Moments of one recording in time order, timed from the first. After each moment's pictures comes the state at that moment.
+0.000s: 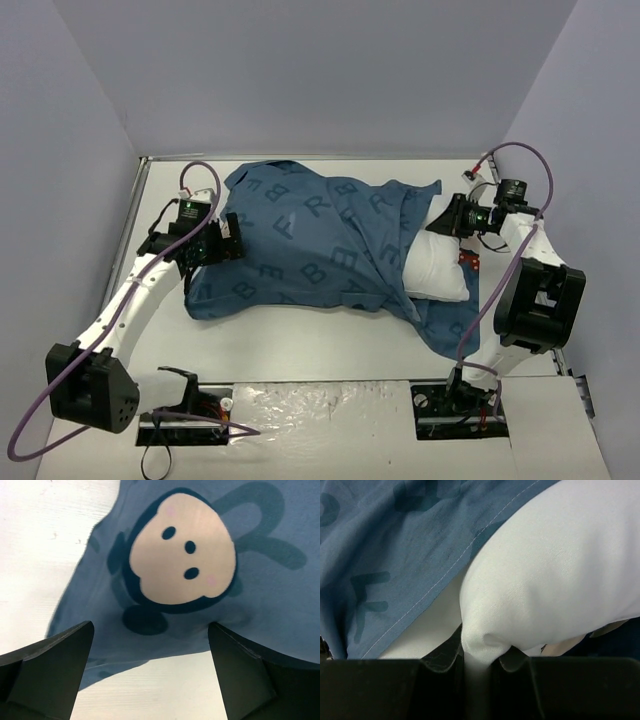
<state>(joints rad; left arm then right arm) -0.25 1.23 1.04 -0.66 -0.05 -0.42 -0.28 1.65 1.15 -0.49 -0.90 -0.08</state>
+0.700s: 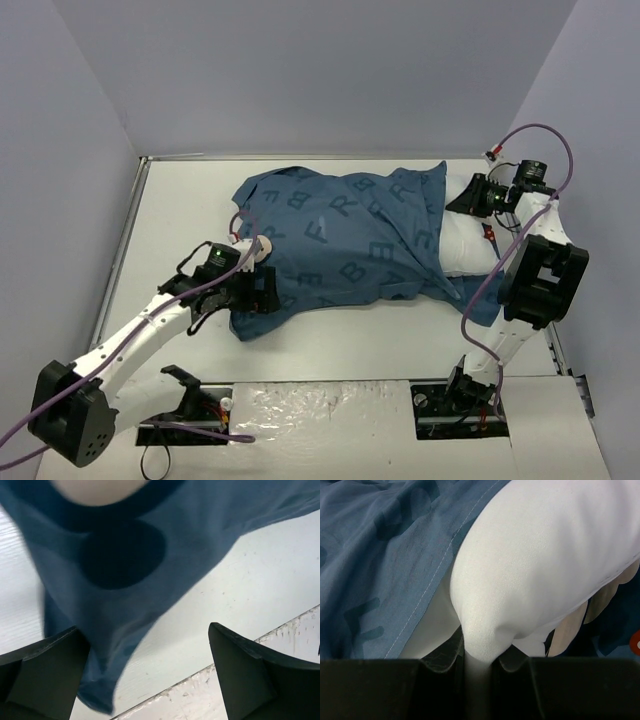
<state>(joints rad) -0.45 1.05 0.71 -0.57 0.22 -0.39 -0.36 1.86 1.45 -0.55 -0.85 -0.11</state>
